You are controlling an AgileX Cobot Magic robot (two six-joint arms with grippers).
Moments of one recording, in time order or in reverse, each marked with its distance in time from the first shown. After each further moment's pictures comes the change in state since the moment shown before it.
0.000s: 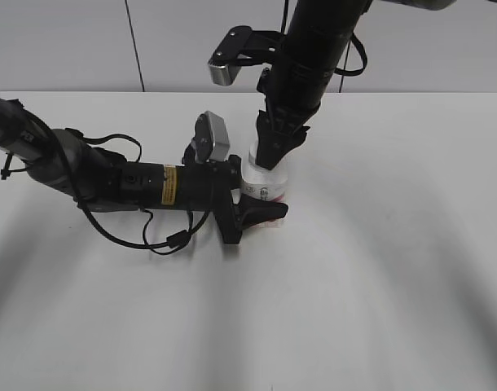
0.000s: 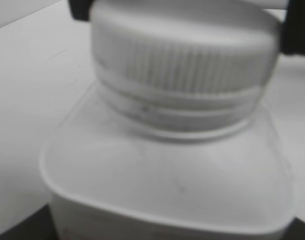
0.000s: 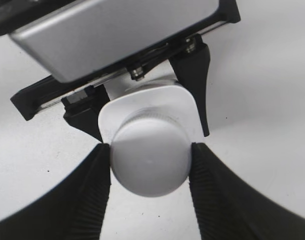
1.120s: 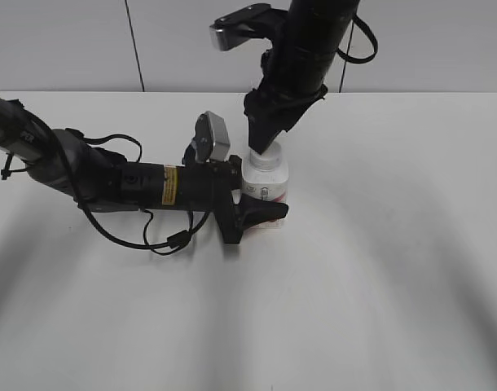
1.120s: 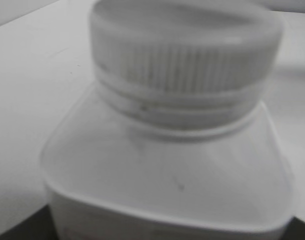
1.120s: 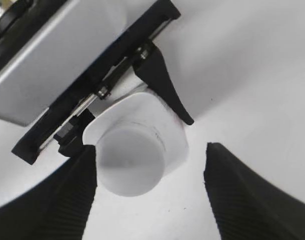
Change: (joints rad) left arm 0.000 0.000 0.000 0.000 -0.002 -0.005; right arm 0.000 0.001 -0.066 -0.041 0.010 0.413
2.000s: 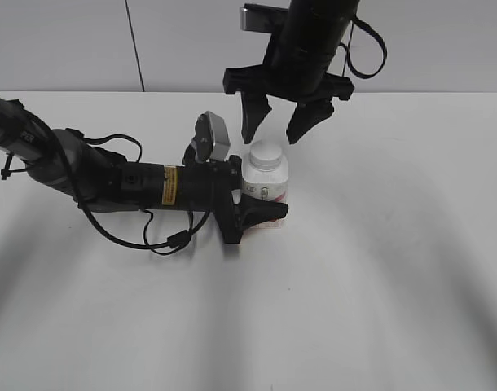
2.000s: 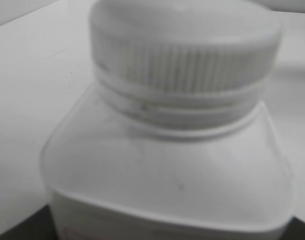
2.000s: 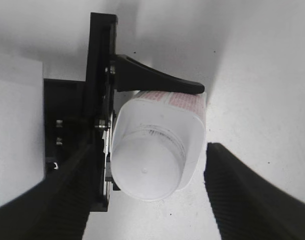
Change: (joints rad) left arm 0.000 0.000 0.000 0.000 0.000 0.000; right arm 0.000 0.000 0.000 0.016 0.006 0.690
